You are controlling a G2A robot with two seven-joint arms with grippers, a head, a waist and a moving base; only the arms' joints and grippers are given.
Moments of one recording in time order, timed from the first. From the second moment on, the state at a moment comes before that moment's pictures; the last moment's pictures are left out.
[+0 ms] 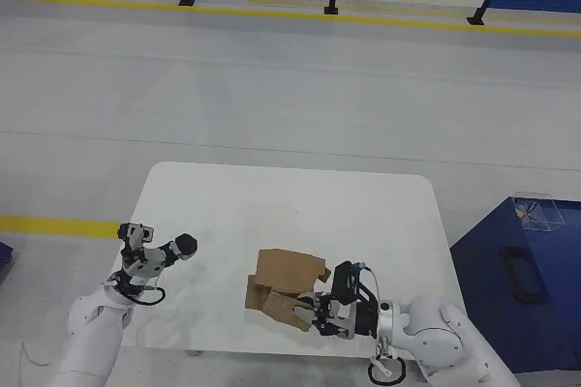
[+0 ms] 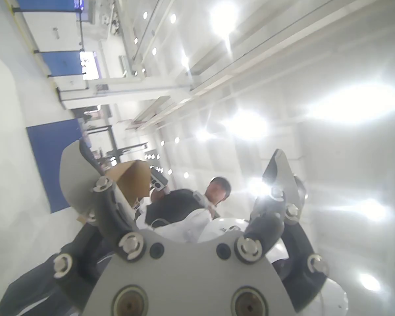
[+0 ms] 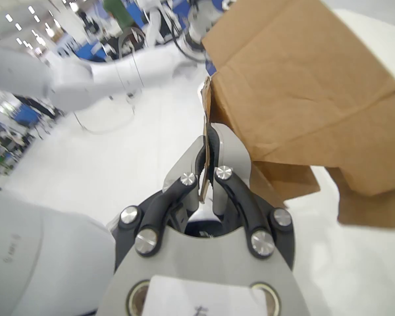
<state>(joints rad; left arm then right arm) 1.10 -1.19 -1.45 -1.03 -1.02 -0.47 -1.35 -1.40 -1.05 1.21 -1.91 -0.57 -0.69 0.72</state>
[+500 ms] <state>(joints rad) 1.10 -1.21 -1.26 -1.23 -0.84 -0.37 -1.45 -1.47 -1.01 1.28 -2.11 -0.71 -0.71 0.84</state>
